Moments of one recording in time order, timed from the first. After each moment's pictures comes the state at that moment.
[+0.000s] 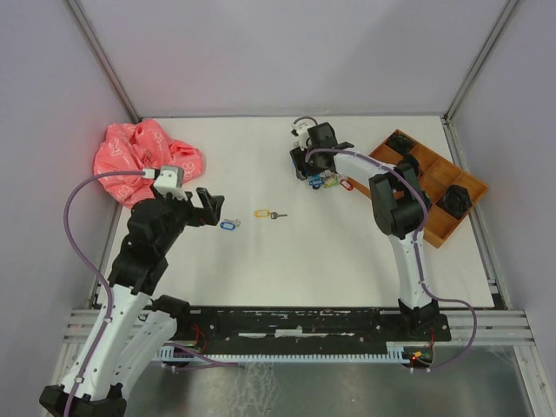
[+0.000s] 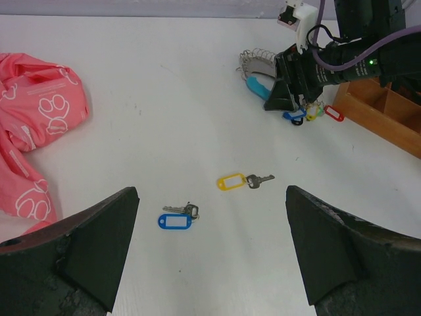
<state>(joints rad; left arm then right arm) -0.29 0.61 0.72 -0.31 0.03 -0.19 0.44 2.28 1.73 -0.30 -0.12 -0.06</state>
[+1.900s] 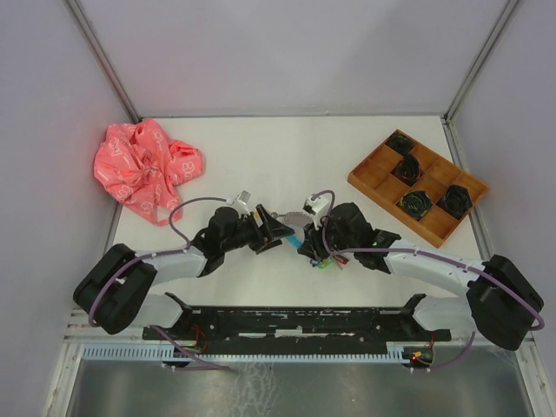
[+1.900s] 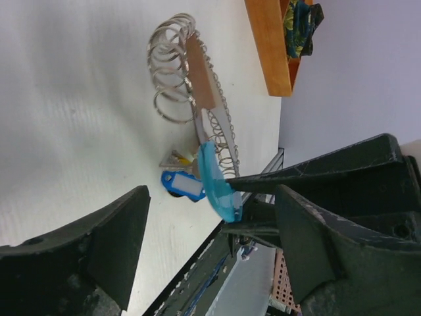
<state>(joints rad) -0.62 1.33 0.38 0.54 0.36 -1.13 0.80 1.24 0.60 0.02 -0.25 0.19</state>
